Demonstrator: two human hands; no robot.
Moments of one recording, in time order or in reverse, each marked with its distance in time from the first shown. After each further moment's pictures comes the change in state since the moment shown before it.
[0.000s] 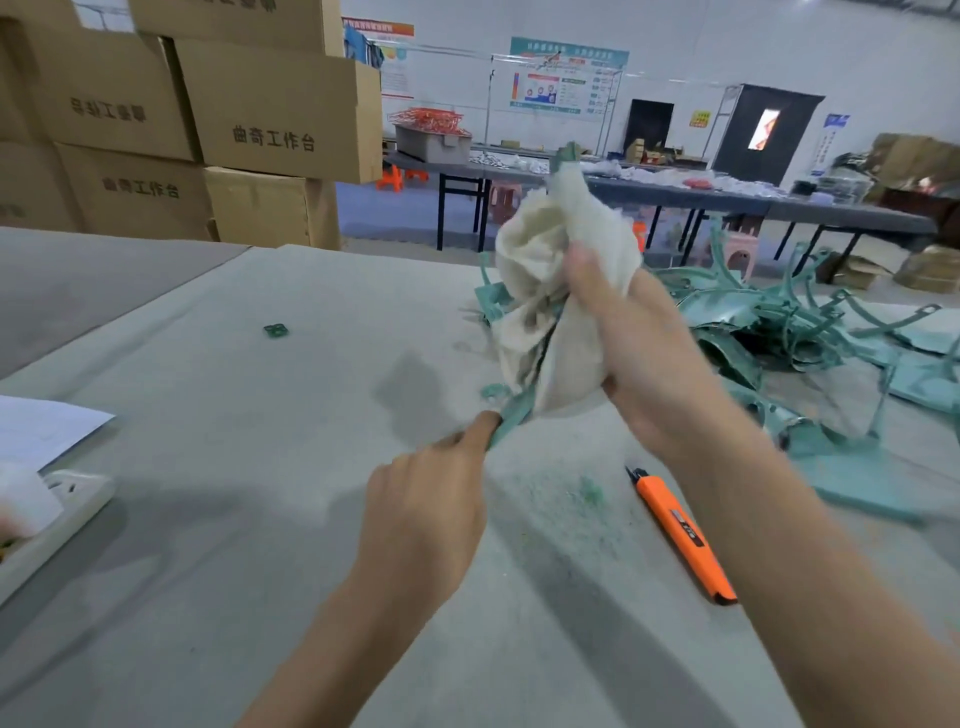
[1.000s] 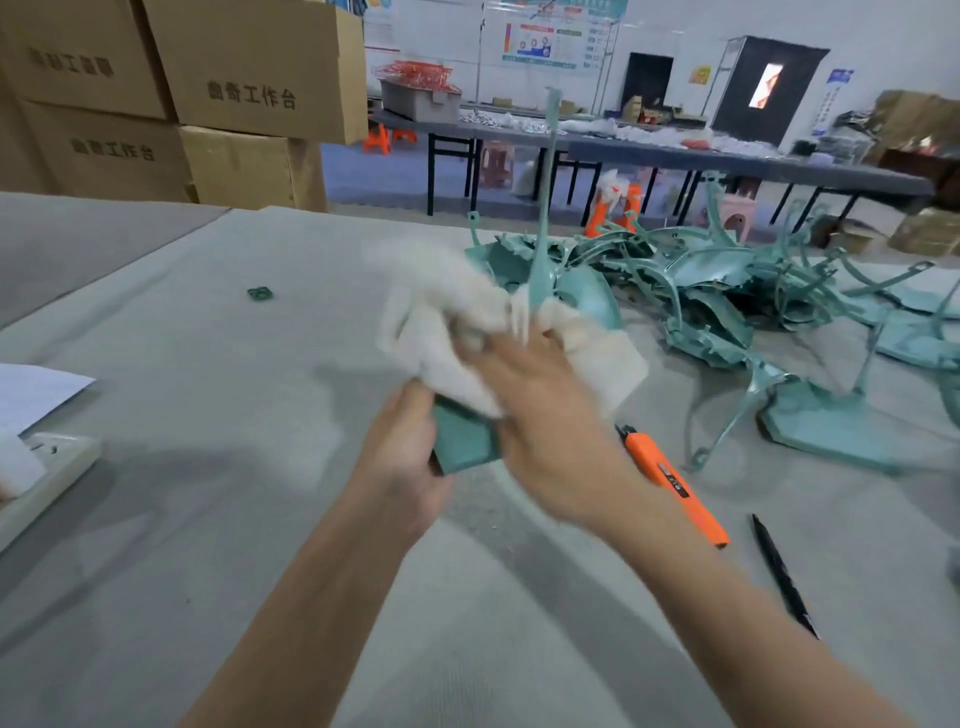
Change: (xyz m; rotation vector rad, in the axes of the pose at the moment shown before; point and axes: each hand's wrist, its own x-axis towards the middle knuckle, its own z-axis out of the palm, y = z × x) left_hand 0.012 0.006 0.003 -1.895 -0.171 -0.629; right_hand -0.050 0.067 0.012 -1.020 -0.240 -0.397
